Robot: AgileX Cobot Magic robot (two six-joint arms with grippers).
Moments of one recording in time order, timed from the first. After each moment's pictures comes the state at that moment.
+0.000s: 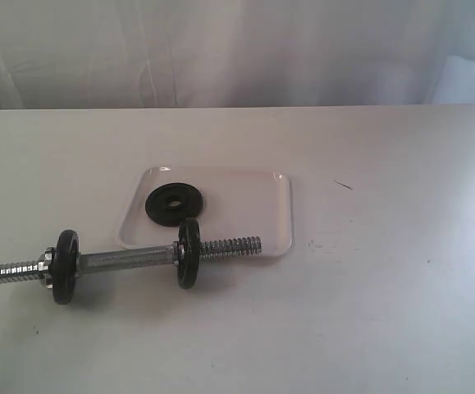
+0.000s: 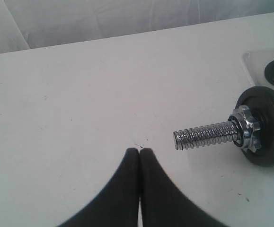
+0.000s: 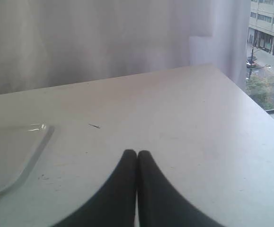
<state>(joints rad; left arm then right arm) 0.04 0.00 0.02 -0.11 0.29 0.24 0.06 0.00 0.00 -0.35 0.23 0.51</state>
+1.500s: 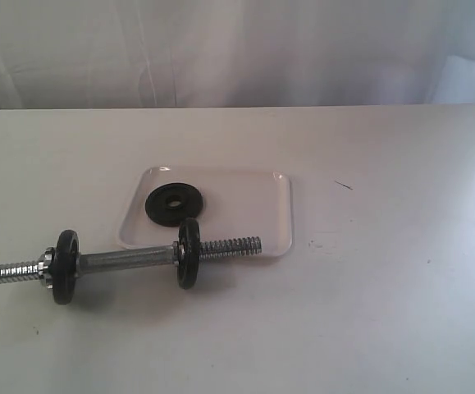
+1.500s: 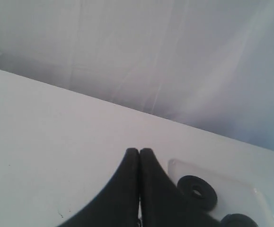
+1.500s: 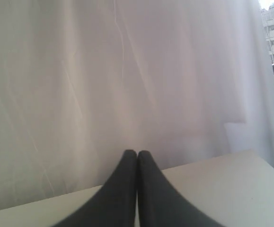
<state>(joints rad) 0.04 0.00 -0.35 -0.21 0.48 -0.16 0.06 0.00 -0.27 -0.21 0.18 0.51</state>
